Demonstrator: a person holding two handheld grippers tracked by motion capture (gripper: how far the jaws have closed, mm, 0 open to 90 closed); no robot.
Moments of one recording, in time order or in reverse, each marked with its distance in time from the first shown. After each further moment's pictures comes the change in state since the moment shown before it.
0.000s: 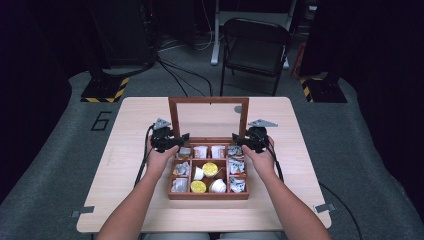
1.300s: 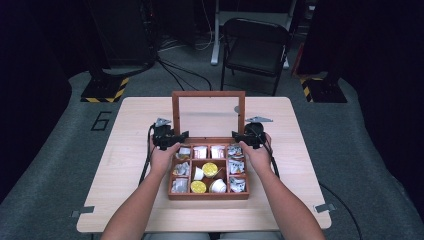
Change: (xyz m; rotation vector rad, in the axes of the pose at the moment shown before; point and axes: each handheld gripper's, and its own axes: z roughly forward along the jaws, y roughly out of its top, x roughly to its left) left arm 0.008 -0.001 0.013 0.022 0.049 -0.081; right arm -0.003 0.007 0.017 0.065 -0.046 0.032
